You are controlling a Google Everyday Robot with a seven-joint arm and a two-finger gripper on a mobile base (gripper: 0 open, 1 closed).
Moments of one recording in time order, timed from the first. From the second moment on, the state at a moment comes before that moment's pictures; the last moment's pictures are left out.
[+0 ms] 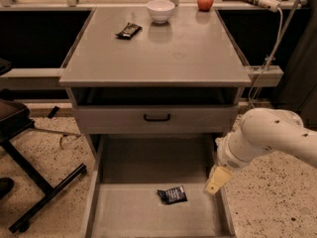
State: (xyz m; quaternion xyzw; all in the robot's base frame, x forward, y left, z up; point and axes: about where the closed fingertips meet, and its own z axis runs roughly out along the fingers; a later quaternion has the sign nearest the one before) arm 0.488 -0.186 0.621 -0.56 0.81 0.07 0.17
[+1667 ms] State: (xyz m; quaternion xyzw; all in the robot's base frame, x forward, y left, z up) arm 0.511 -0.156 0.476 -0.50 0.83 0.12 0.20
